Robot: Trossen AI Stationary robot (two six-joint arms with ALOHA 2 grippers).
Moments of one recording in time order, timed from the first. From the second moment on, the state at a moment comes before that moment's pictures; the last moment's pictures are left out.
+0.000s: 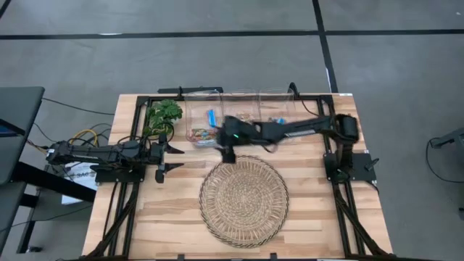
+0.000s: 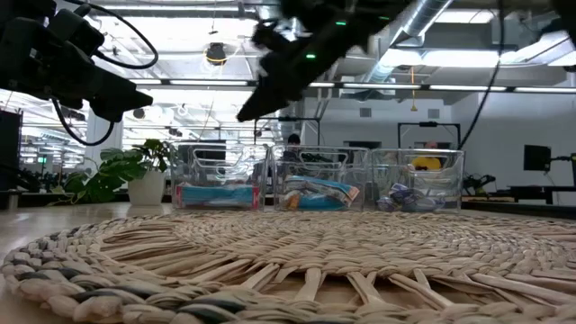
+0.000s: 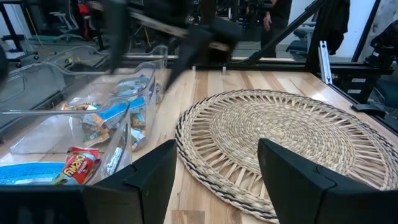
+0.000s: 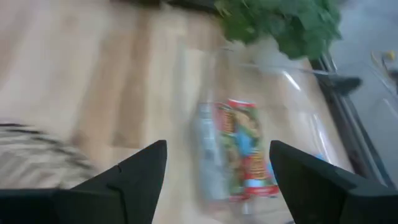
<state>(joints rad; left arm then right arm) -0.06 0.14 0.03 -0.01 -0.09 -0.04 -0.09 1.93 1.43 -0.16 0.11 -0.30</state>
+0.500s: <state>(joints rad) -0.06 0.14 0.03 -0.01 -0.09 -0.04 0.09 1.56 0.57 0.68 0.10 -0.13</state>
